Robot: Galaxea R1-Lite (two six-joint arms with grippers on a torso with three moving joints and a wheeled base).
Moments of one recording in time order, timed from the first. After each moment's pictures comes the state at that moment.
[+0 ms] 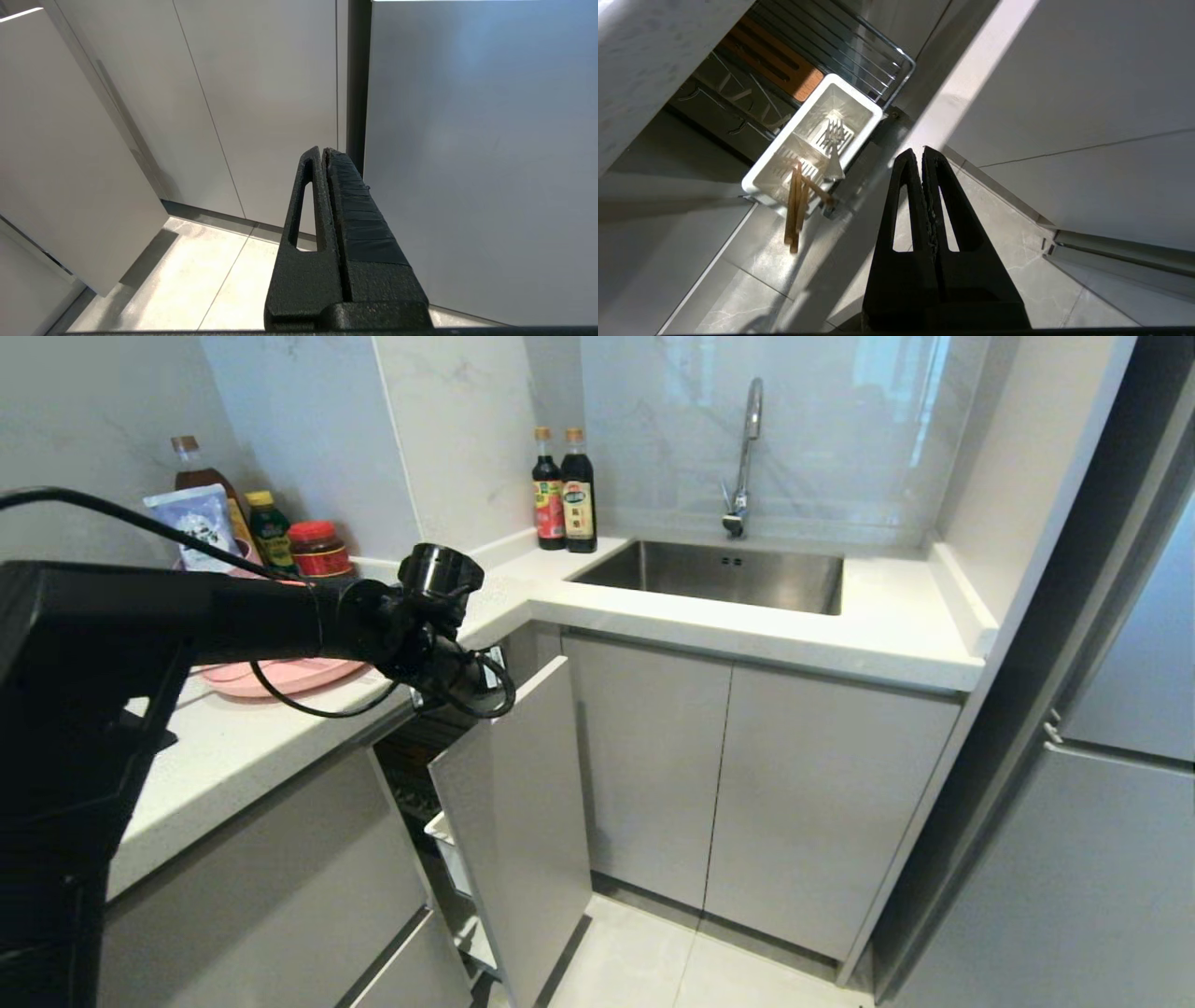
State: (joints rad) left arm -0.30 2.17 -1.81 0.39 0.24 -0.42; right arm 0.00 0.00 0.00 -0.01 -0.04 0.08
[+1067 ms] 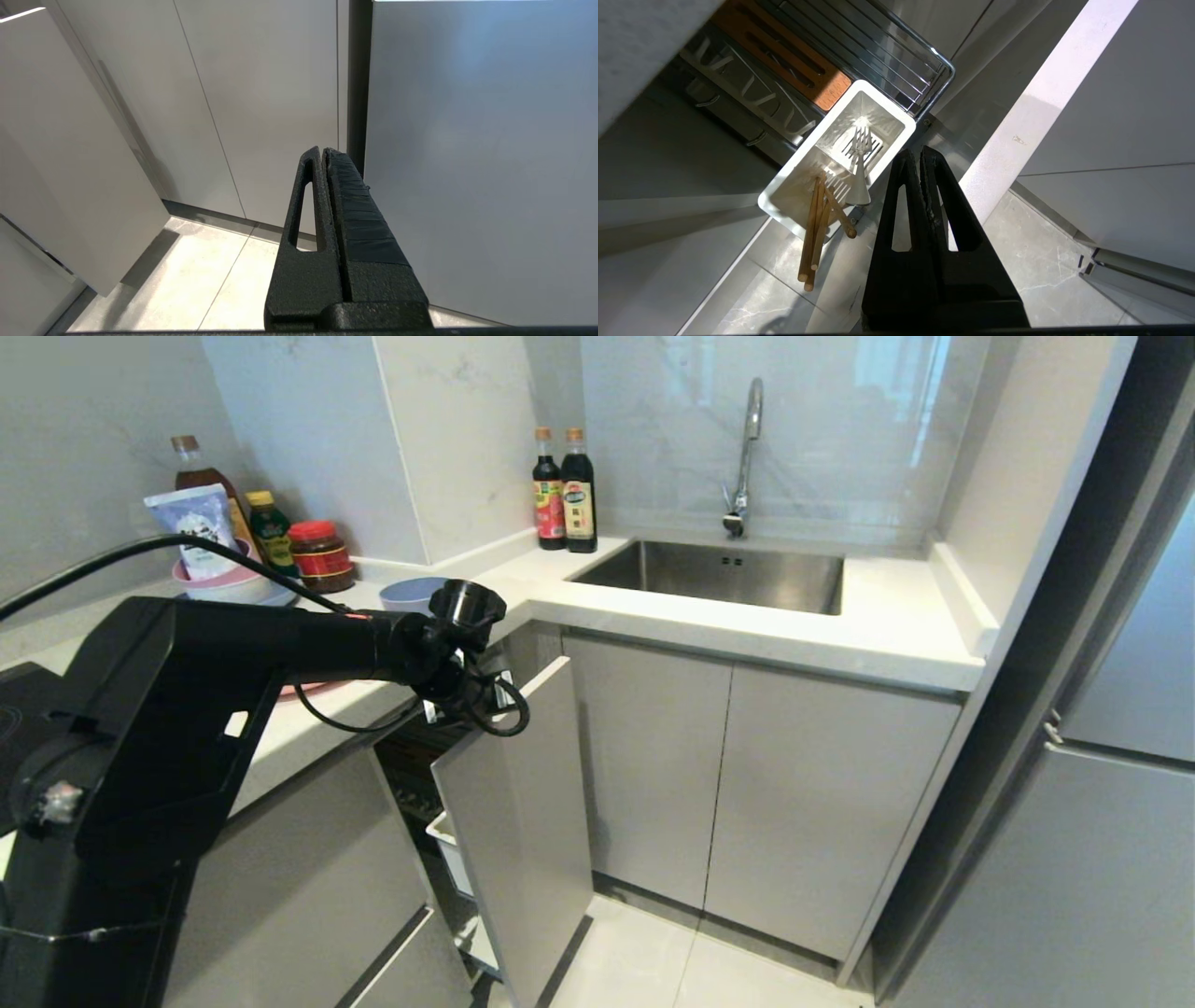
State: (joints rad) left arm -0.30 2.30 -1.89 0.39 0.31 -0.41; right arm 0.00 0.00 0.00 -0.01 -0.04 0.08
